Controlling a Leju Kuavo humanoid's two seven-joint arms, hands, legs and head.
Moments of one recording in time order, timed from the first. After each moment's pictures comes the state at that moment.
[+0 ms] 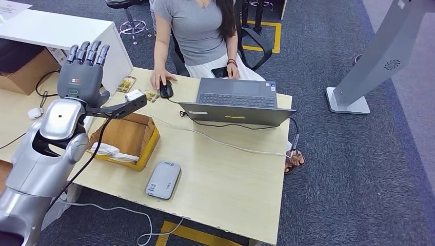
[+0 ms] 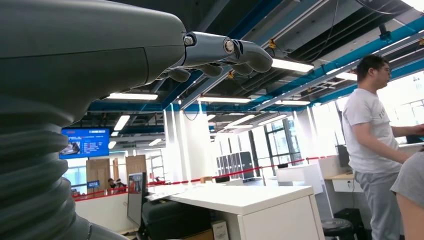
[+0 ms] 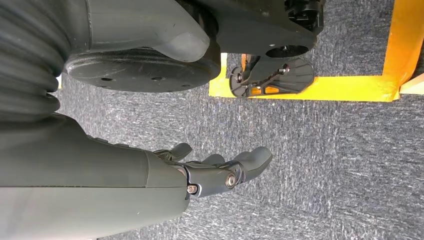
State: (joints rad) left arm -0.62 0.40 -0.25 -1.45 -1.37 -0.05 0.28; right arm -0.03 0.21 -0.83 -0.30 0.87 -0.03 -0.13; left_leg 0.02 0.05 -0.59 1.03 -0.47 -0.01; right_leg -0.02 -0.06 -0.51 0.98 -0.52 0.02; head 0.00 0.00
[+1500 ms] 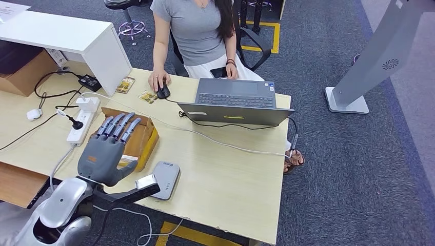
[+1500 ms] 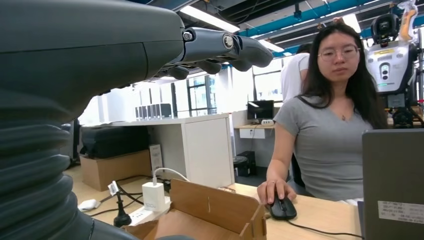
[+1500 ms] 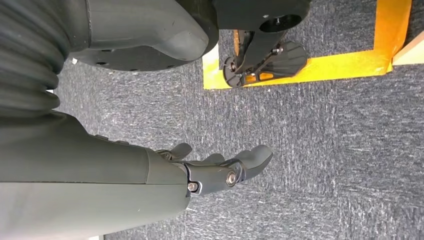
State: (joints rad) left arm -0.05 0.39 -0.20 -1.88 -1.24 0.07 0.17; right arm -0.01 0.22 -0.86 -0.36 0.85 -0.05 -0.15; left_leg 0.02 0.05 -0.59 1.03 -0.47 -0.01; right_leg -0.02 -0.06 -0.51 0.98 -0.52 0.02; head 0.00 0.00
